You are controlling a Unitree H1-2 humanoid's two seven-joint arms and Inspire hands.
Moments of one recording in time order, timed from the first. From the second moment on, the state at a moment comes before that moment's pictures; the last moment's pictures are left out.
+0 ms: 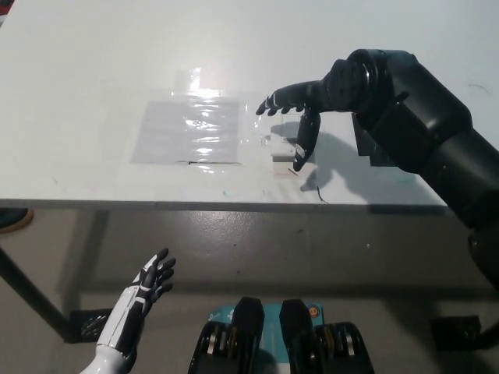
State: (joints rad) left_arm 0.05 0.13 -0.05 -0.14 0.00 0.10 -0.11; right_arm -1.28 -0.21 0.70 0.85 -0.44 0.23 0.77
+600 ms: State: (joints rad) left_arm 0.08 0.13 -0.05 -0.14 0.00 0.09 -0.11; right_arm -1.23 -0.21 0.71 0.84 -0.47 0.23 0.84
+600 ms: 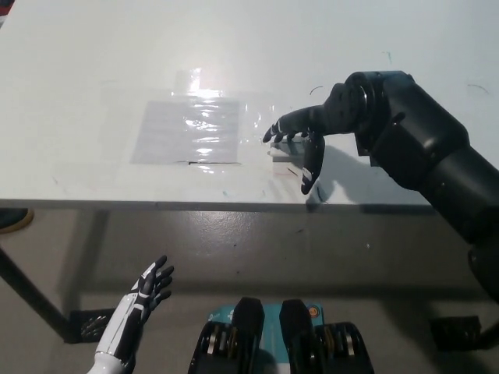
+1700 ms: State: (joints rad) left_arm 0.03 0.13 -0.05 -0.12 0.00 0.09 -0.11; right_arm -1.32 -0.46 0.10 0.18 -0.28 0.41 0.89
